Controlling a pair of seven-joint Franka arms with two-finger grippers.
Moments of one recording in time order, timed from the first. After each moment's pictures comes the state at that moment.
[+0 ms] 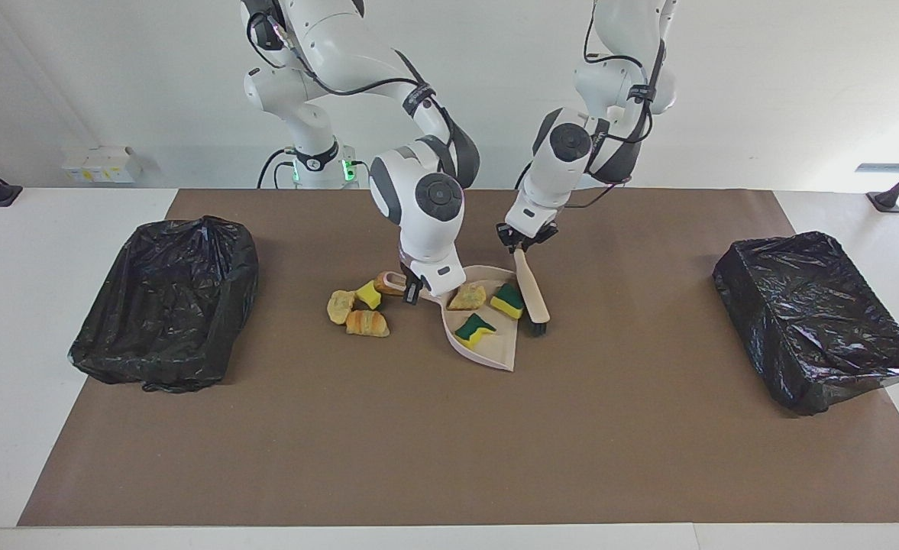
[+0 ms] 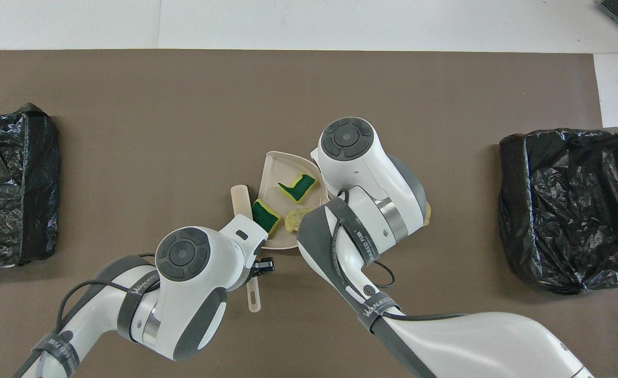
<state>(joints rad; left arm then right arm) -0.57 -0.02 -0.08 -2.33 -0.22 2.26 -0.57 0.53 0.43 -0.02 -1.62 -0.04 1.80 -0.80</state>
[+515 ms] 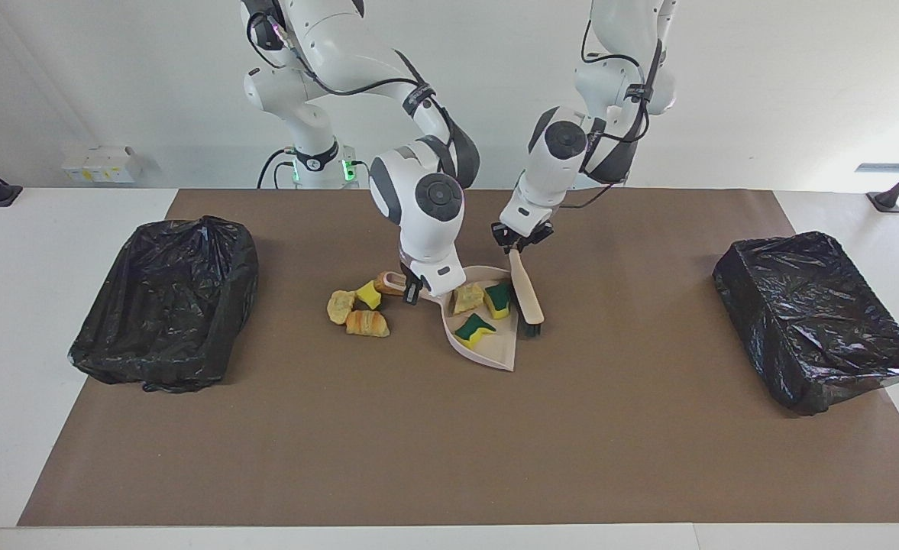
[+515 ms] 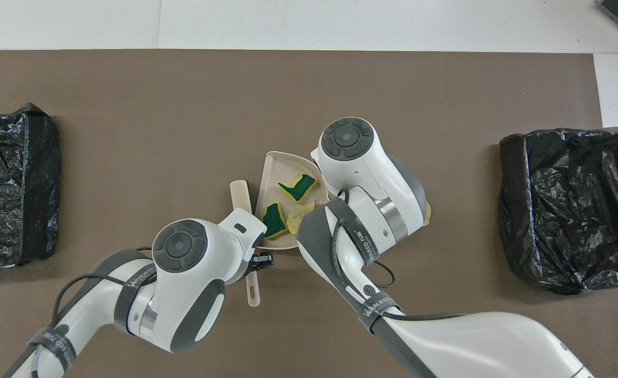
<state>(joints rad) -0.54 -0.01 -0.05 -2.30 -0.22 2.24 -0.57 0.53 0.43 -0.02 -1.62 -0.04 1.80 -0.80</state>
